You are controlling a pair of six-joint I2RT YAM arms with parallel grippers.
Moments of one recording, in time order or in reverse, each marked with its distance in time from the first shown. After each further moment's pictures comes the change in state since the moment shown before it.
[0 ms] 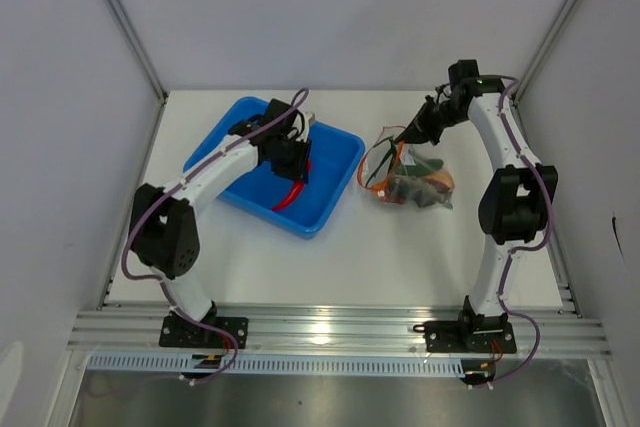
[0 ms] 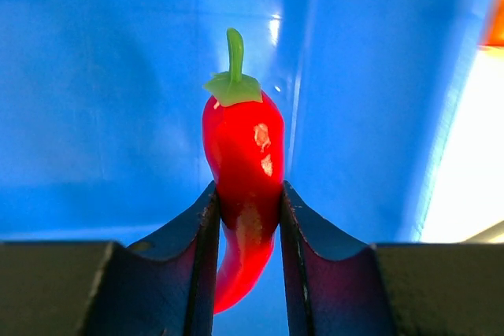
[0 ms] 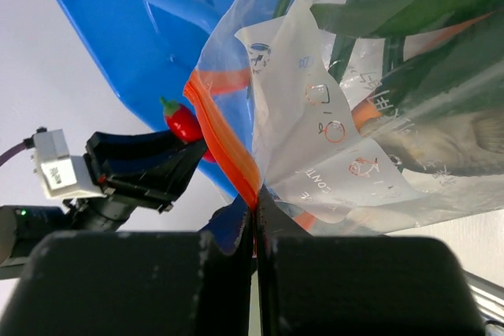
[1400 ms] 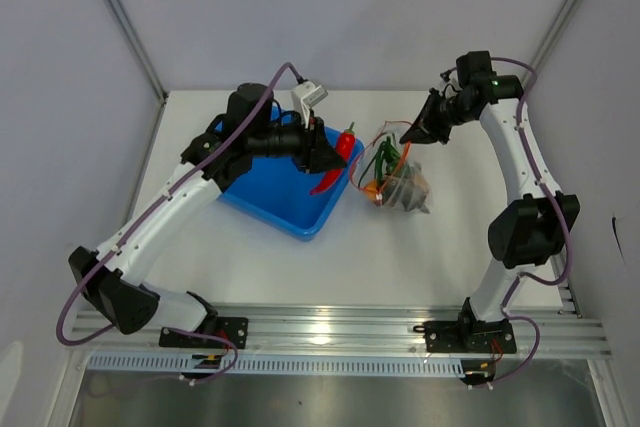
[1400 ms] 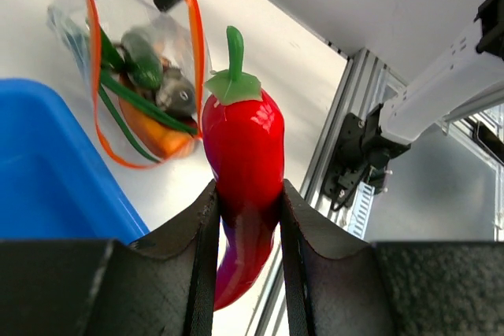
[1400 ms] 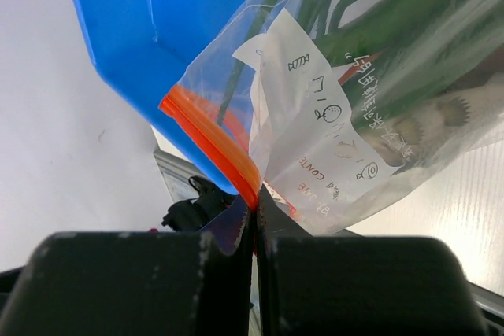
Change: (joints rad) left arm -0.125 -0.378 0.018 0.232 0.483 -0.018; right arm 0.037 -0.209 -0.032 -0.051 0.101 -0.123
